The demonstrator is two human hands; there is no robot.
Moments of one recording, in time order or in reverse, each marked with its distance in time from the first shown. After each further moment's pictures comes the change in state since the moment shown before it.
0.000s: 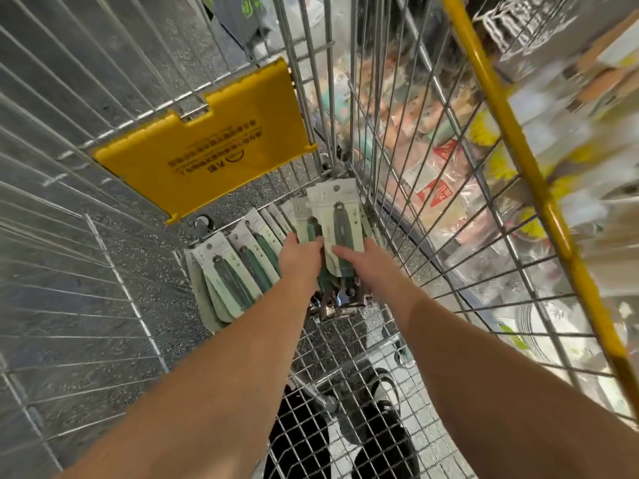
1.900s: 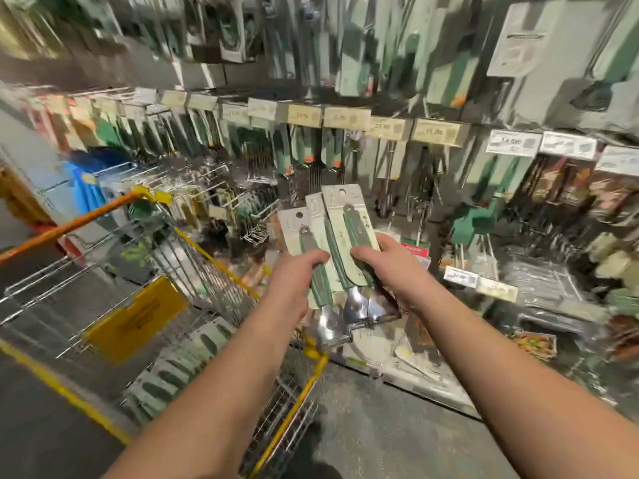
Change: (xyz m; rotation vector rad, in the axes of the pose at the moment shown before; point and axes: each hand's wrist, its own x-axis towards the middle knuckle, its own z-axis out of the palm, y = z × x) left_hand -0.644 0.003 -0.037 0.004 -0.698 0.521; right_hand -0.681 -0.006 -0.206 0.132 0.645 -0.573
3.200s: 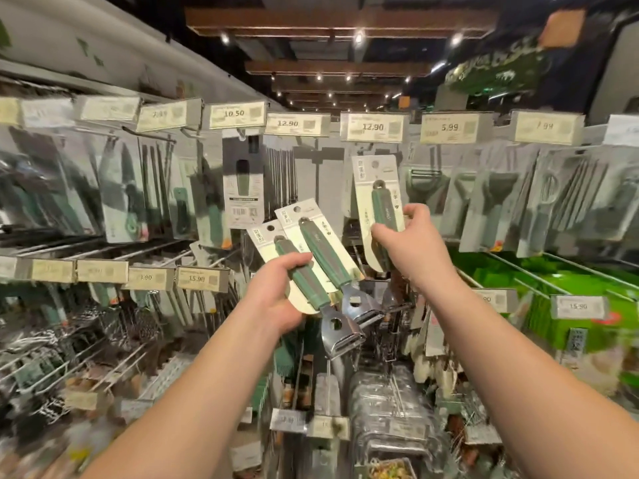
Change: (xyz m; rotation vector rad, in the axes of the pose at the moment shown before) left_hand -0.059 0.118 0.396 -0.275 -0.604 0.056; right_hand 0.003 -0.071 -0.432 -0.296 0.762 -0.244
